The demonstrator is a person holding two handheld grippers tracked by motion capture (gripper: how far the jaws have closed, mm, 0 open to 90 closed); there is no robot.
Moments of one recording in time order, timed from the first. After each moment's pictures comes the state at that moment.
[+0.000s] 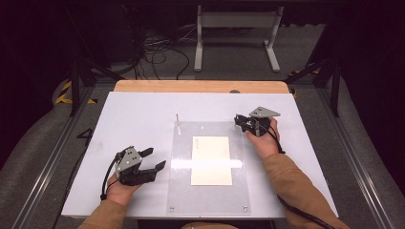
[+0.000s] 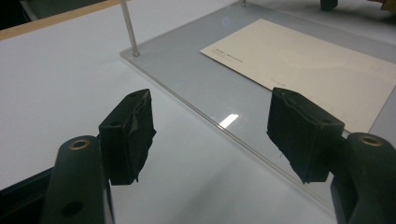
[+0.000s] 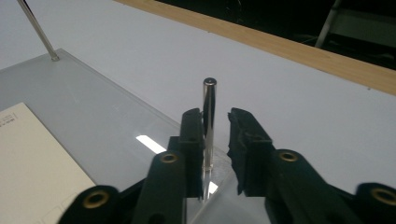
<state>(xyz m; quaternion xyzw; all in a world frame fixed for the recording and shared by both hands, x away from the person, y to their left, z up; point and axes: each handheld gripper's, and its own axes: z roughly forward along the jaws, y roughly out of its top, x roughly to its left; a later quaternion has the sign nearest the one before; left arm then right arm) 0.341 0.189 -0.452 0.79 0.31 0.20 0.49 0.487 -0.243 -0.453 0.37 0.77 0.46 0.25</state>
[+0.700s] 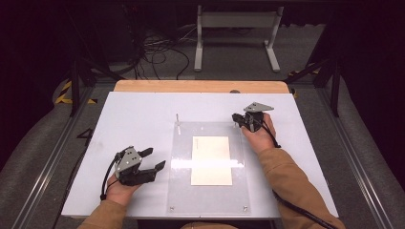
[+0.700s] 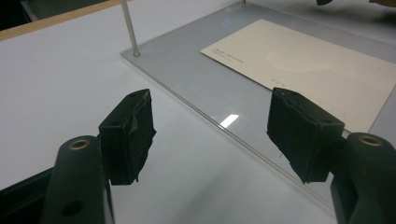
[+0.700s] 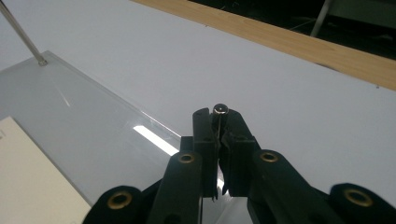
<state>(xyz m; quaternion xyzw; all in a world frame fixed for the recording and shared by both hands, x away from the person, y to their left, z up) 0.340 0.189 -0.451 0.79 0.31 0.20 0.49 0.500 -0.229 -0.444 0.39 0.77 0.44 0.23</state>
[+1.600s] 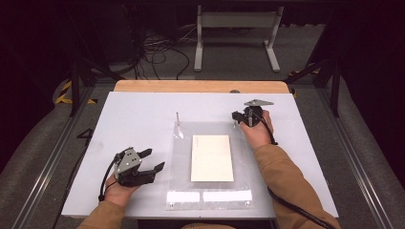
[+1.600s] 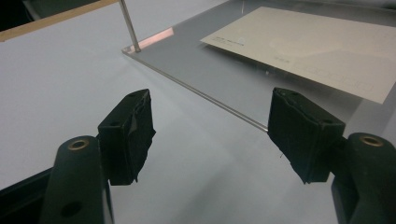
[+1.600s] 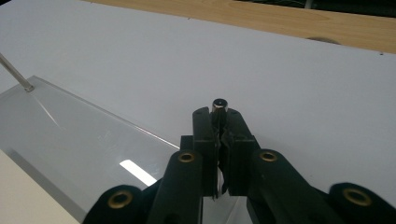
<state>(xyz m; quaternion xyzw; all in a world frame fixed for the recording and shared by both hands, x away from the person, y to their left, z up) 0.337 0.191 -0.451 0.80 0.31 0.21 0.48 0.513 -0.227 -0.443 0.47 0.75 0.43 0.19</state>
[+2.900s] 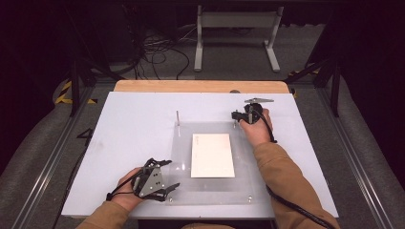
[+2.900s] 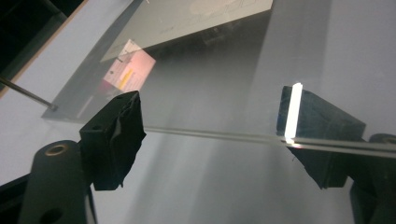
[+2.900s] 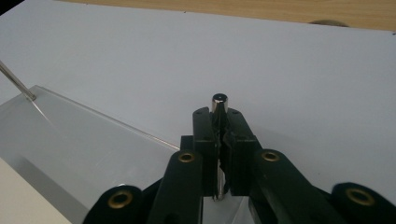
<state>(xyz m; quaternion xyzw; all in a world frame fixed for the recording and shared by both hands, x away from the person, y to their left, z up) 0.317 0.145 -0.464 0.88 0.06 0.26 0.41 0.521 -0.227 -0.442 0.49 0.74 0.43 0.16</state>
